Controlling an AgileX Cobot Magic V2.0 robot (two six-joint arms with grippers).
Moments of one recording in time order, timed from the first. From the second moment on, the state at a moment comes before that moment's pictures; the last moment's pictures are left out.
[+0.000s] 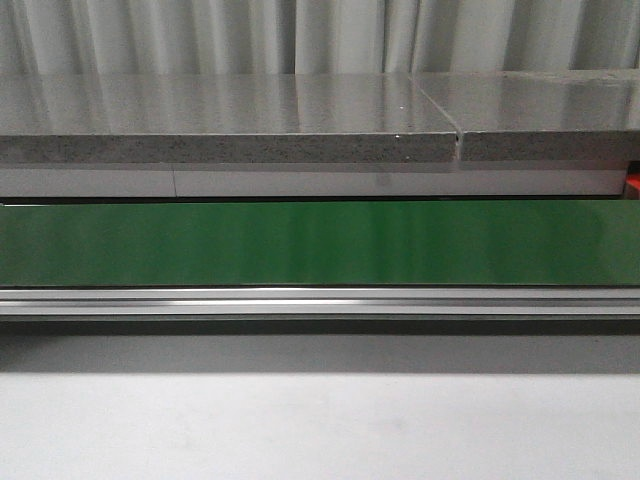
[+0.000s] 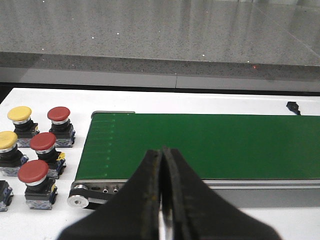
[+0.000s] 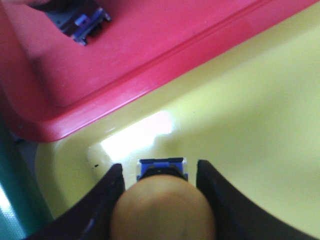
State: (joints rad) left arm -0.16 0.14 -0.50 0.08 0.69 -0.15; right arm -0.66 1.68 -1.06 0.26 0.62 -0.21
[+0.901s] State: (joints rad) left arm -0.16 0.14 -0.50 0.08 0.69 -0.15; right arm -0.66 1.69 -1.06 0.29 0.60 -0.21
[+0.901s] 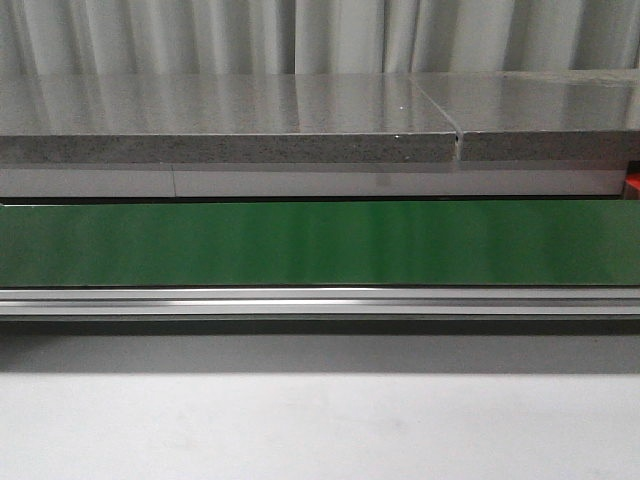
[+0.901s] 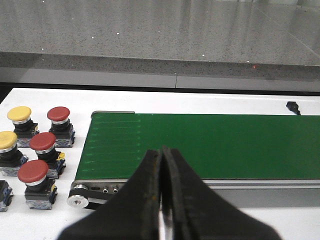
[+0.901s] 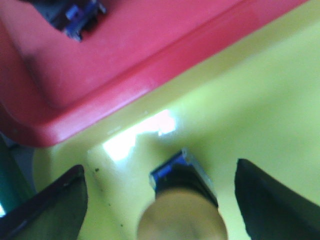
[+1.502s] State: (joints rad) left arm -0.16 0.14 -0.50 0.08 0.69 -0.15; right arm -0.28 1.28 -1.01 0.30 0.49 -0.32
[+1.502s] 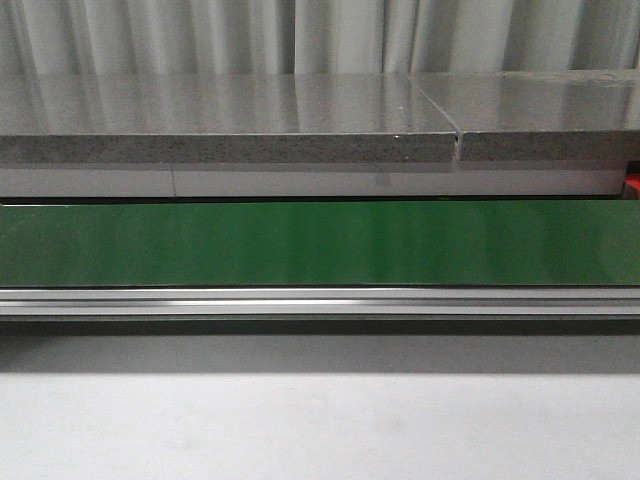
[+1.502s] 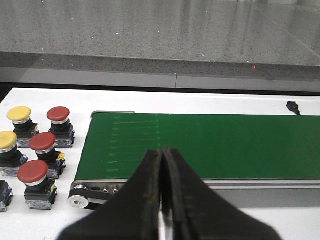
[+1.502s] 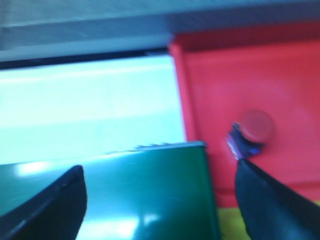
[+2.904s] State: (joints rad) left arm -0.16 0.14 -0.50 0.08 0.69 -0.15; right arm -0.11 0.66 -0.65 0.31 0.52 -0.36
